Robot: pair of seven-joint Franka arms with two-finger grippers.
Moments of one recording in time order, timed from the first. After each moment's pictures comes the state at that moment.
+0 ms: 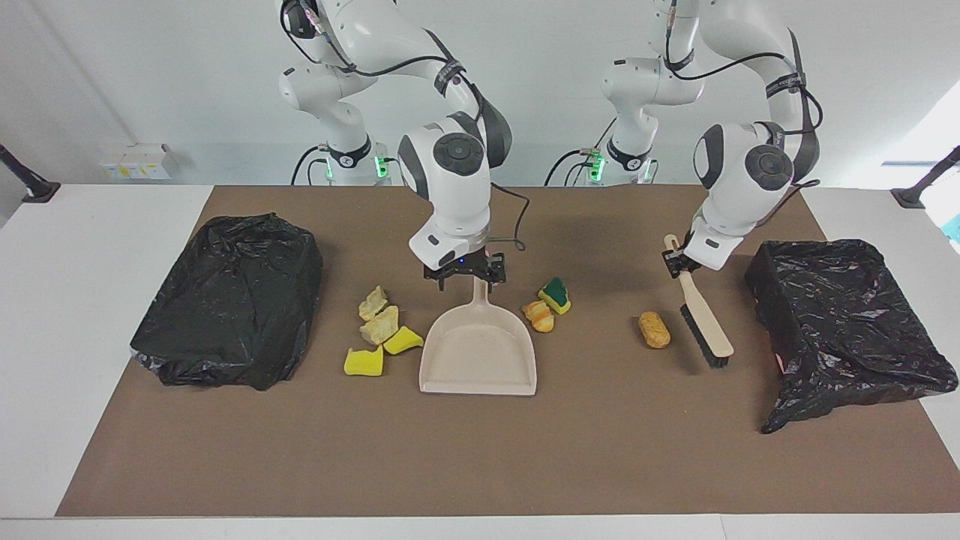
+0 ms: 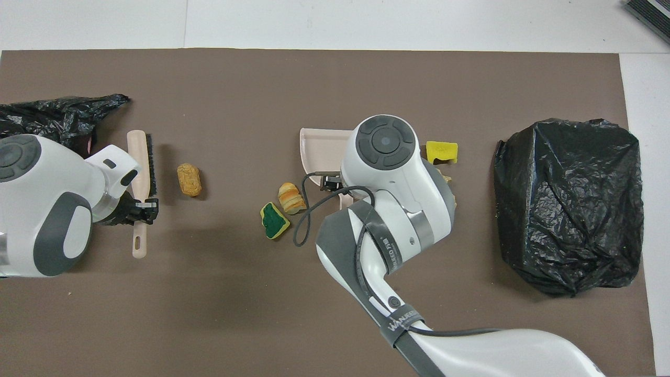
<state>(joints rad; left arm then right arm) -0.10 0.03 0.02 -2.14 0.01 2.03 -0.16 0.63 0.40 -0.10 -1.63 0.07 2.02 0.58</state>
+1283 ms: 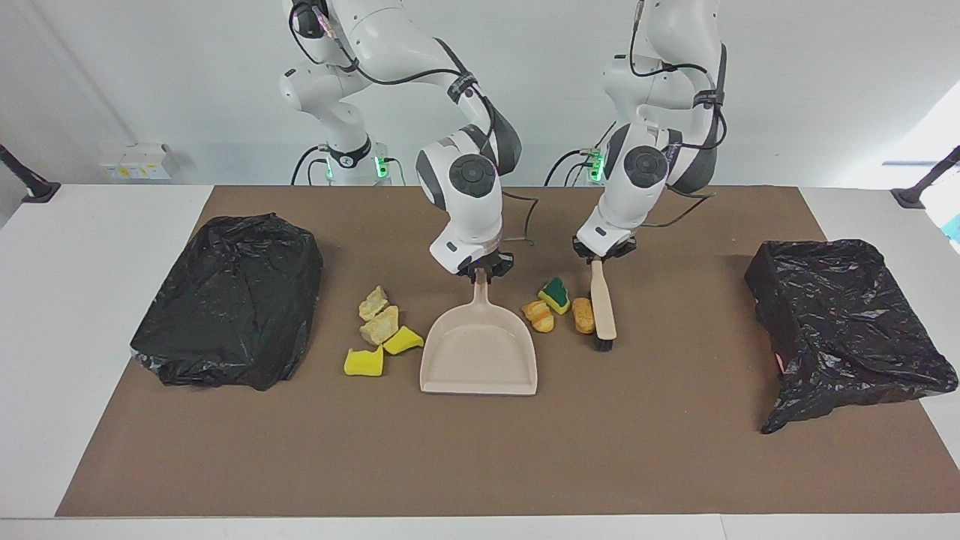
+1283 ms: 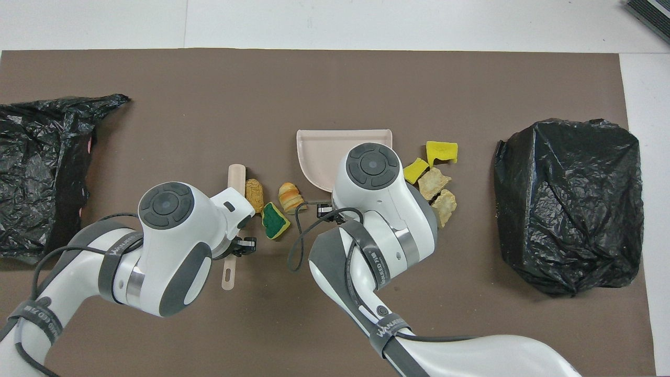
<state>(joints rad) -0.44 0.03 -0.02 -2.25 -0.08 2.11 -0.35 0.66 0.38 -0.11 -1.74 0.17 2.03 0.44</state>
